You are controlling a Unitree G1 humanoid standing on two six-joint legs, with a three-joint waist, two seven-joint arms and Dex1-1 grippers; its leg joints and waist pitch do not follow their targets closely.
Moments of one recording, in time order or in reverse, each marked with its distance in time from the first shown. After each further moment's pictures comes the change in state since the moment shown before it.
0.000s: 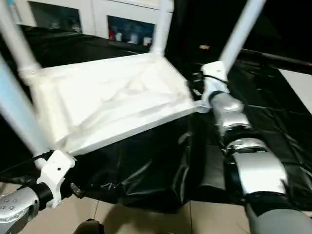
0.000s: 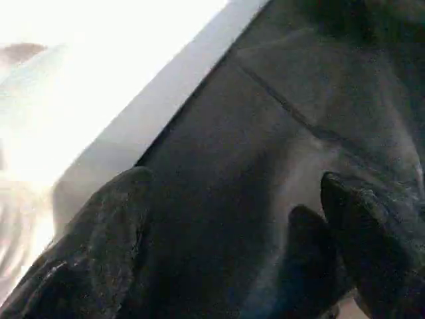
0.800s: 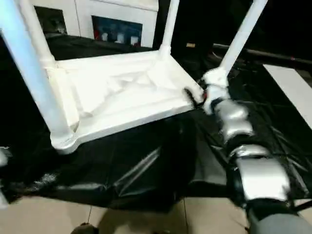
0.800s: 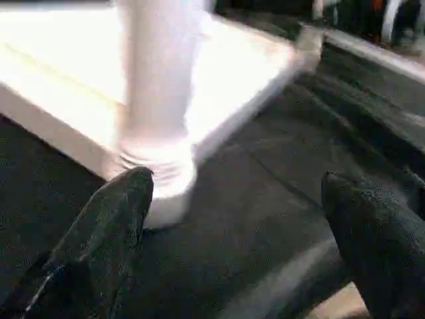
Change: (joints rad) left arm 0.151 0.091 0.542 0.024 -0.479 -0.078 -0.315; right arm 0.102 0.047 -0.019 -0.026 -0.004 -0.077 0.171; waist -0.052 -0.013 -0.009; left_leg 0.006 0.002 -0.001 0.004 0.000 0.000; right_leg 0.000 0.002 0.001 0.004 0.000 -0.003
